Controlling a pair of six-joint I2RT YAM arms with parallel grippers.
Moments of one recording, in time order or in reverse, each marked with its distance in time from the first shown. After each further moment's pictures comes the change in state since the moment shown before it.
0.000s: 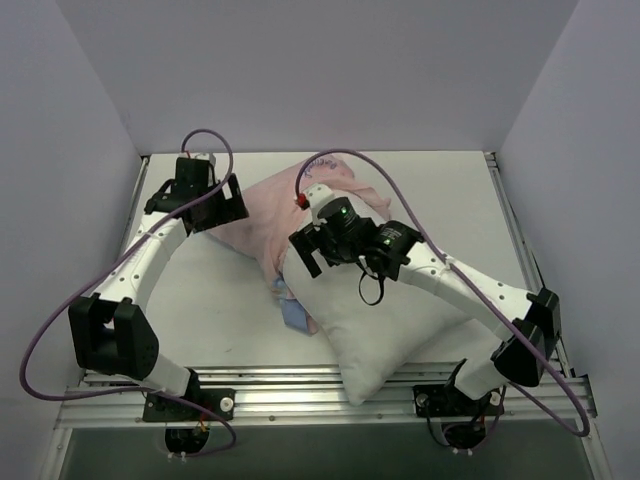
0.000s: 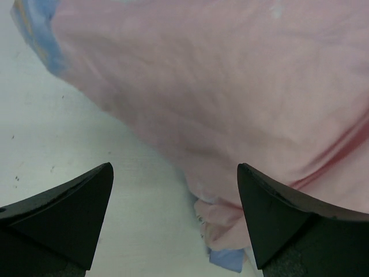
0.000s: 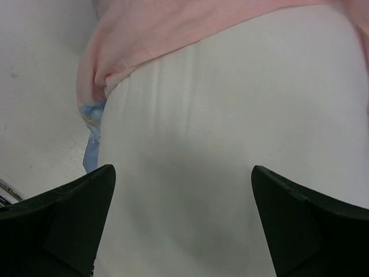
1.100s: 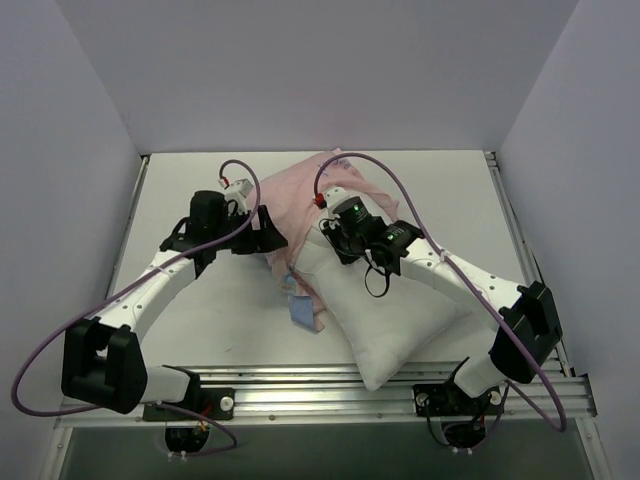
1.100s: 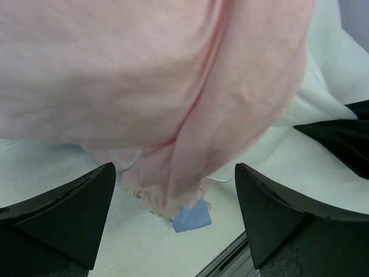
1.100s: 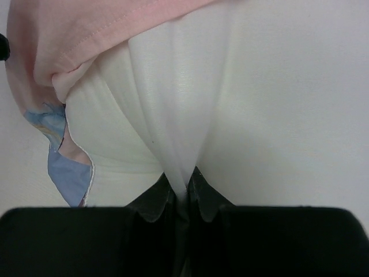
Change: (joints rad) left arm -0.063 -0.183 -0.454 0.393 0.433 -0.004; right arm -0.123 0.038 -0.183 0.132 -0.062 -0.008
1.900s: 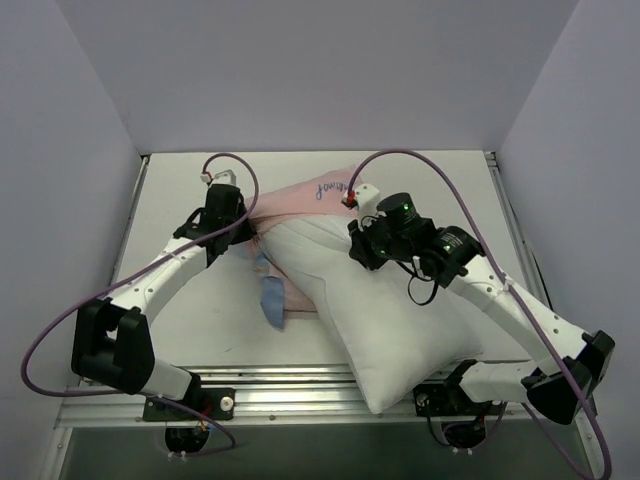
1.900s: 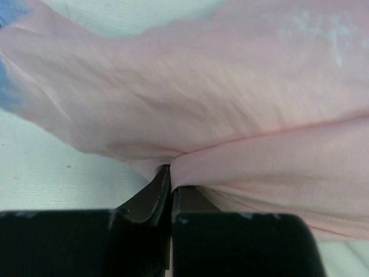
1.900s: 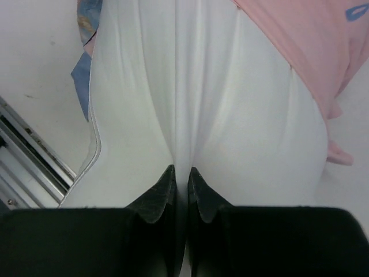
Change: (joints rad) left arm -0.086 0.101 0.102 -0.053 -0.607 -0.093; right arm -0.055 -0.251 0.003 -0.161 -0.212 -0.066
